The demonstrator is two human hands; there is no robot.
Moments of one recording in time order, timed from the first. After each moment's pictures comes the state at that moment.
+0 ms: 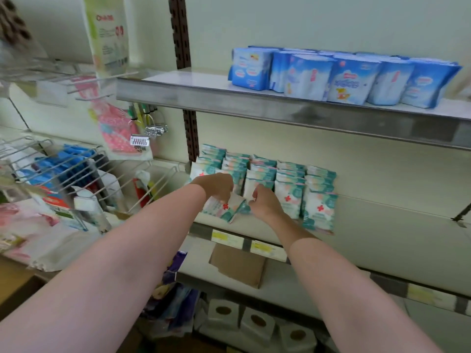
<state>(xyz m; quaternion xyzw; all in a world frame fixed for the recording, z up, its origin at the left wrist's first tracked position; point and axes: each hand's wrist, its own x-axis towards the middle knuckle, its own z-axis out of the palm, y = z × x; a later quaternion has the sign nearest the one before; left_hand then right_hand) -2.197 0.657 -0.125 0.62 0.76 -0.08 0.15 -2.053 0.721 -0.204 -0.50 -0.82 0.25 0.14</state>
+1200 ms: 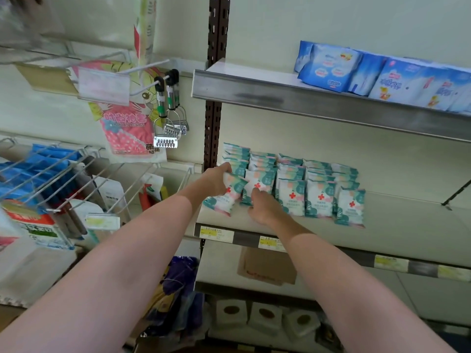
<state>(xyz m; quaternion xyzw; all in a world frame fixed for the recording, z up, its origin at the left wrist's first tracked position) -2.361 0.645 -0.170 0.62 0.73 0.18 0.22 -2.181 0.673 -0.222 -0.53 -0.84 0.11 0.03</state>
